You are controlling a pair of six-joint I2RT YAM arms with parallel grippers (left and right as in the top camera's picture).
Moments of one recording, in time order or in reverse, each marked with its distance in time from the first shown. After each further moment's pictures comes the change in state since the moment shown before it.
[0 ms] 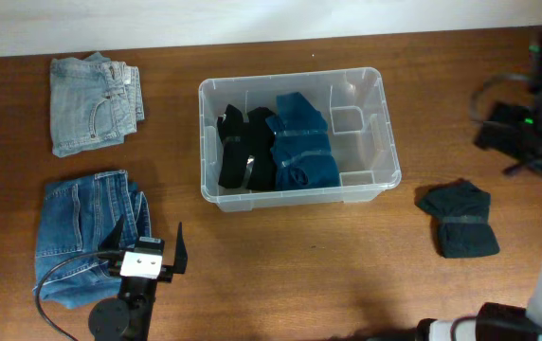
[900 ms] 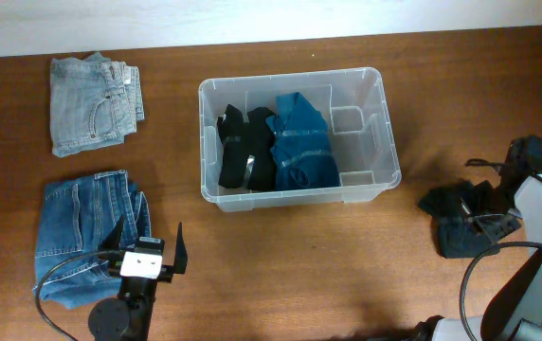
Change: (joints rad) left arm 0.000 0.000 0.000 0.000 0.000 0.000; right arm -0.245 0.018 -0.907 0.690 -0.286 0.212
